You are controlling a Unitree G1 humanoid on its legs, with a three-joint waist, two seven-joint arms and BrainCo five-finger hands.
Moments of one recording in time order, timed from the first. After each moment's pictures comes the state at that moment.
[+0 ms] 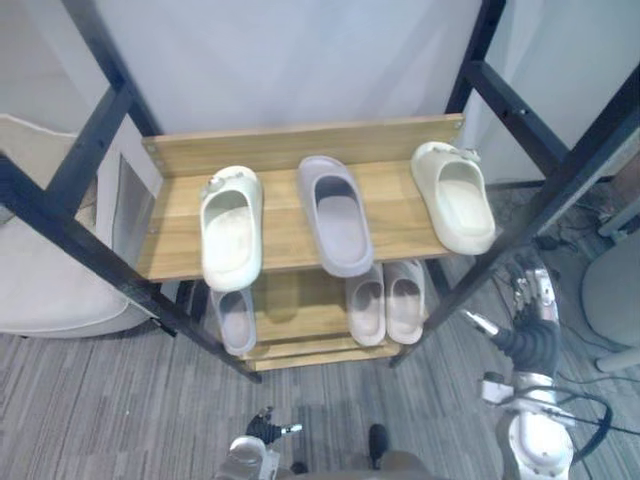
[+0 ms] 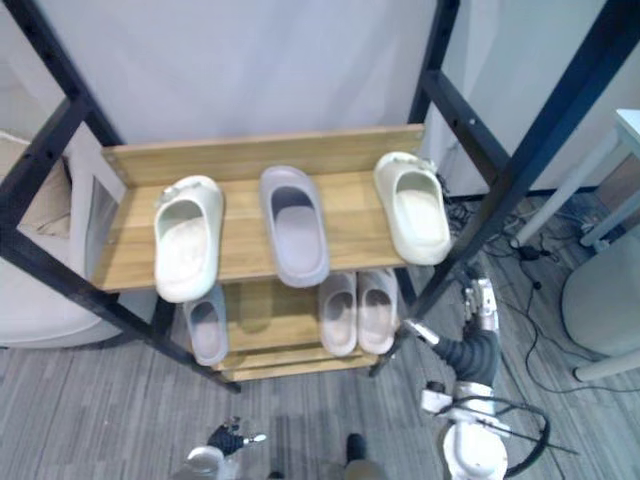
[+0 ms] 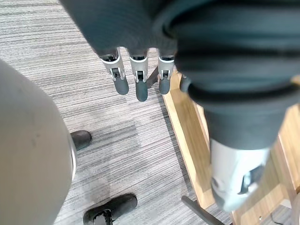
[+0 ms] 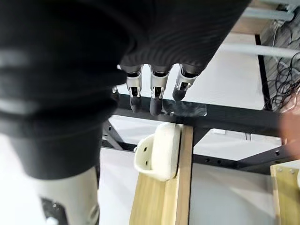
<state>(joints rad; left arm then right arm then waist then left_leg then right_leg) -0.03 0.05 -0.18 1.13 0.04 -0.06 0.12 0.44 -0.05 -0.12 -0.48 -0.04 -0.26 -0.12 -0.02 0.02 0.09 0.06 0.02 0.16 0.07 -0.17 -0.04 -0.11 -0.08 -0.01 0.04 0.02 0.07</state>
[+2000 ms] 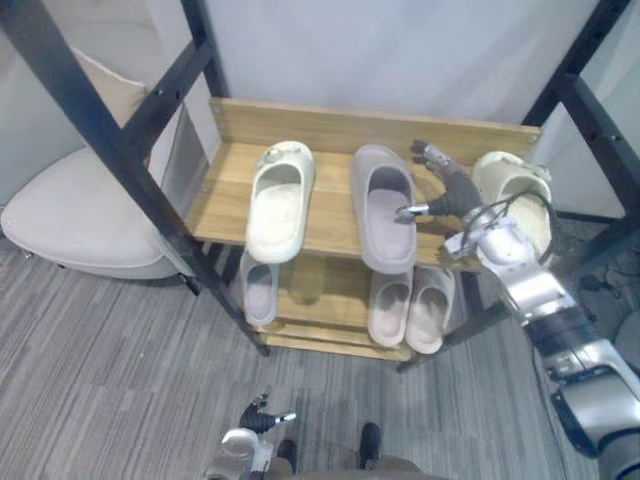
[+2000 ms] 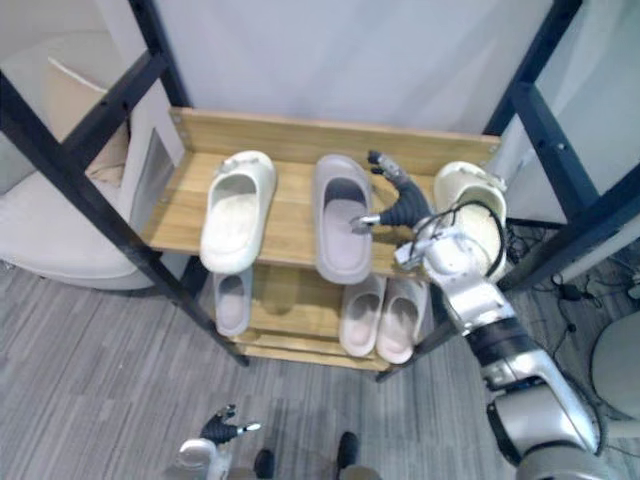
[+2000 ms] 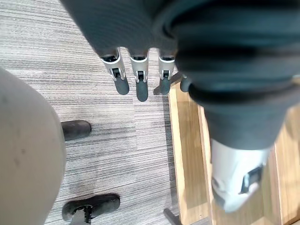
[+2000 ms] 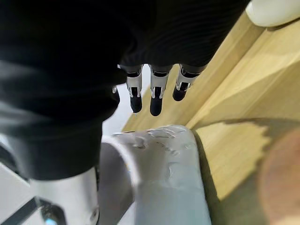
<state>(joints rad) -0.01 0.08 -0.14 1.05 0.01 -0.06 0.08 -0.70 -0.66 0.36 0.40 0.16 -0.11 0.00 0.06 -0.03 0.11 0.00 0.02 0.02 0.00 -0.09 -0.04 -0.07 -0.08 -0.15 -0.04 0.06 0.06</state>
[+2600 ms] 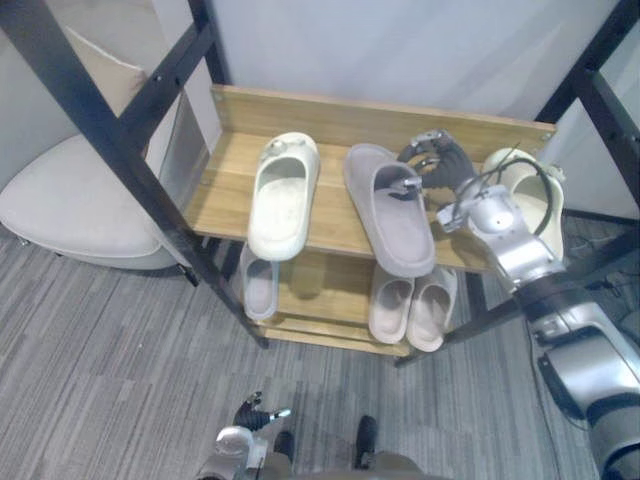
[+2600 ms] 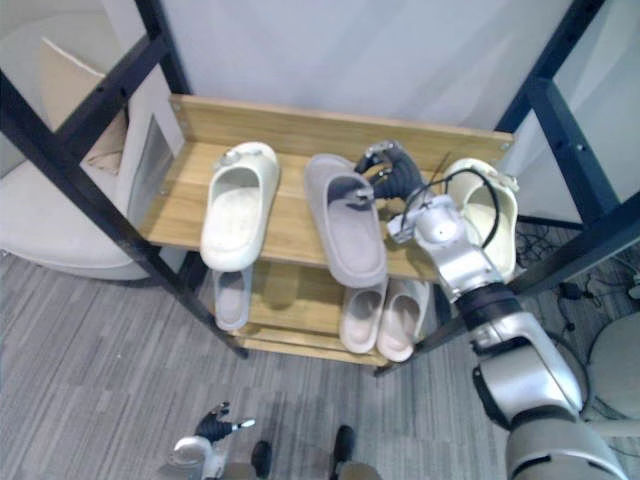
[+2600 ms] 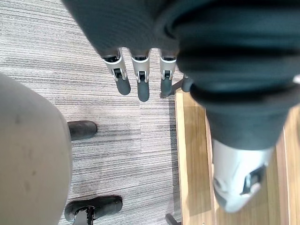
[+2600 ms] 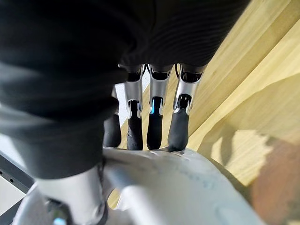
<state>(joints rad) -0.01 0.10 -0.11 1.05 0.00 -0.06 0.08 -0.83 -0.63 0.39 0.47 0.16 -0.11 0.01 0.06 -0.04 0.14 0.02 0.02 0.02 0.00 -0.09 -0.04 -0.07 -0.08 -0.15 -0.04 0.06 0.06</state>
